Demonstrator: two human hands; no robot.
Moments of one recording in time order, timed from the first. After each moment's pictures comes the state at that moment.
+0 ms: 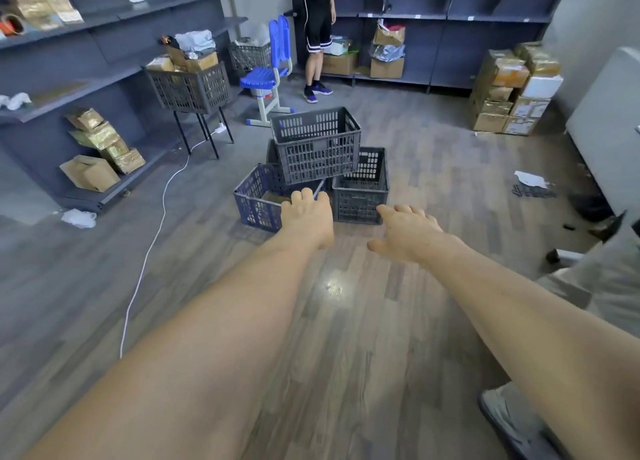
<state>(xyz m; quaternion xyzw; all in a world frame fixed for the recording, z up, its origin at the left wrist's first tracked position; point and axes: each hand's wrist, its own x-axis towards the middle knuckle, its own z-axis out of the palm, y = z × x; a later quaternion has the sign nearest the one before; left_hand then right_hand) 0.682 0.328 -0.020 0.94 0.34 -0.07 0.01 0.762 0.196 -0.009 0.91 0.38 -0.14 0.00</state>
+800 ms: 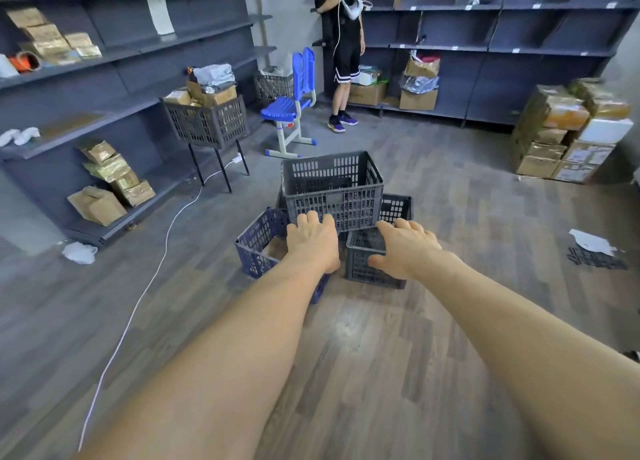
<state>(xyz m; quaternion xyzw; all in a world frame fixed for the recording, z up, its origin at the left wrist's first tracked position) 0.925 0.516 -0.018 0.92 0.40 -0.08 0.01 1.017 0.405 -0.006 0.89 0.44 -0.12 0.00</state>
